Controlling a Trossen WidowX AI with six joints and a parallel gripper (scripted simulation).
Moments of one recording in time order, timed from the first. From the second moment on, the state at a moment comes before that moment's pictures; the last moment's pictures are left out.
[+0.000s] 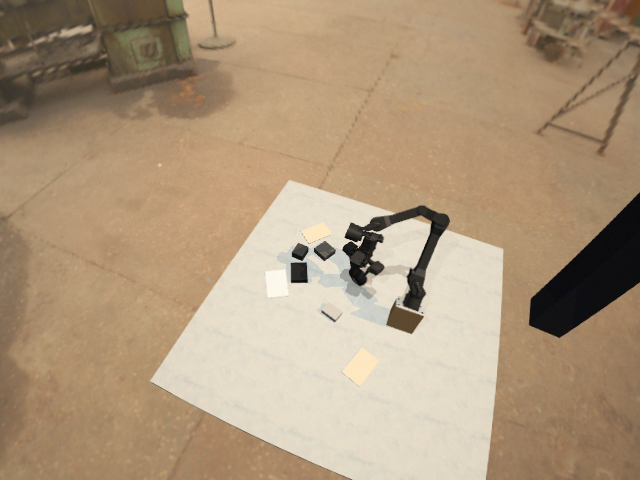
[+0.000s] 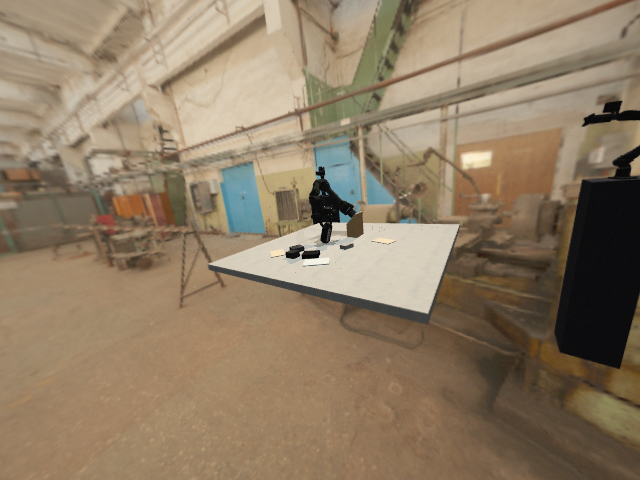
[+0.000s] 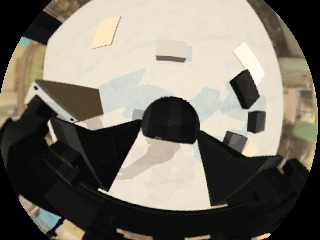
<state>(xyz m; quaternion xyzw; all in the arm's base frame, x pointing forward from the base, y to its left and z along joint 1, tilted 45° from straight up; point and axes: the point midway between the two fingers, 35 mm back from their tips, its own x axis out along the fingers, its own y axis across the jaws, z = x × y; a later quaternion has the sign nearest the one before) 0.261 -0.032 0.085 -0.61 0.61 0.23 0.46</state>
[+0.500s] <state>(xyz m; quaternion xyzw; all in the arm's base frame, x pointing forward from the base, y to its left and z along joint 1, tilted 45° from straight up) 0.257 -0.040 0.094 -0.60 0.60 0.24 0.47</state>
